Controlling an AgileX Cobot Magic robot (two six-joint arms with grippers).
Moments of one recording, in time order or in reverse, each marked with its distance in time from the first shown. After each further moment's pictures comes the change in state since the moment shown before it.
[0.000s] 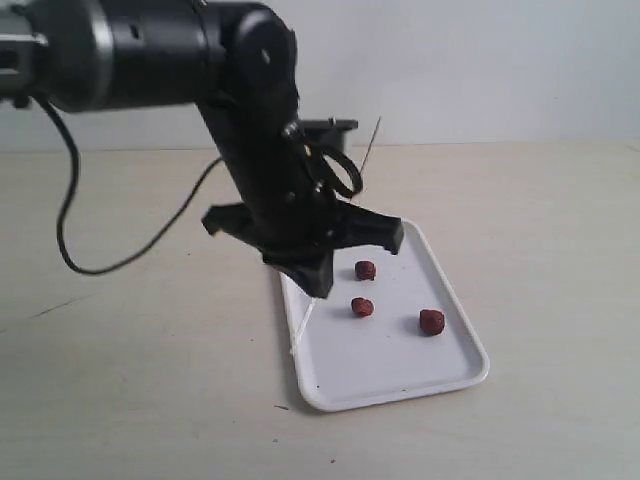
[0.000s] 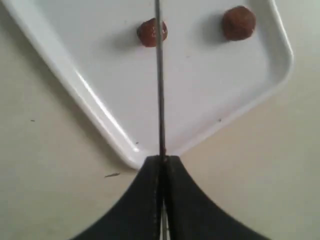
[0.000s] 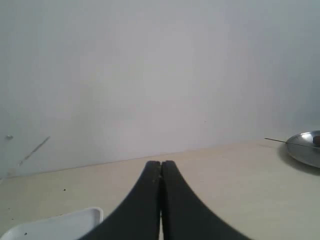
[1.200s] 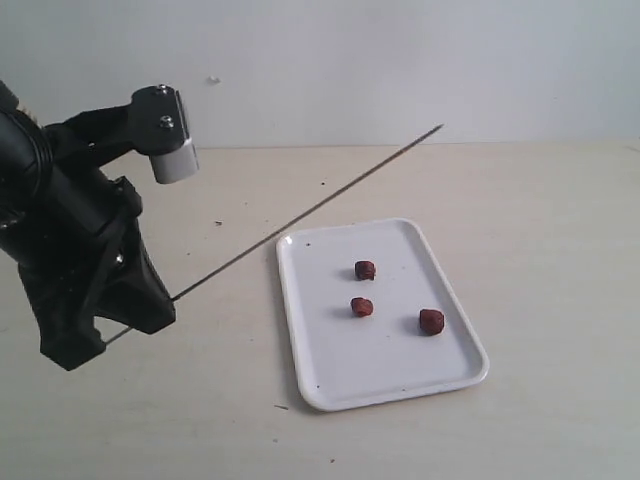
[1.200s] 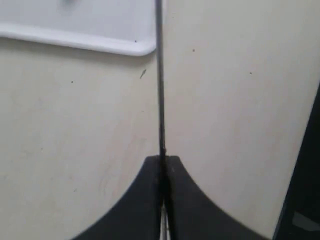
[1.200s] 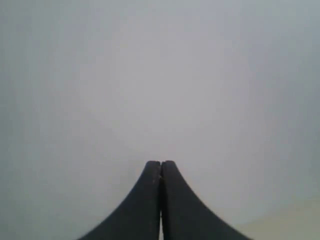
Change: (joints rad) left arm 0.214 -0.539 0.484 -0.146 0.038 1.099; right arm 0.000 -0.001 0.000 0.086 -0.288 0.209
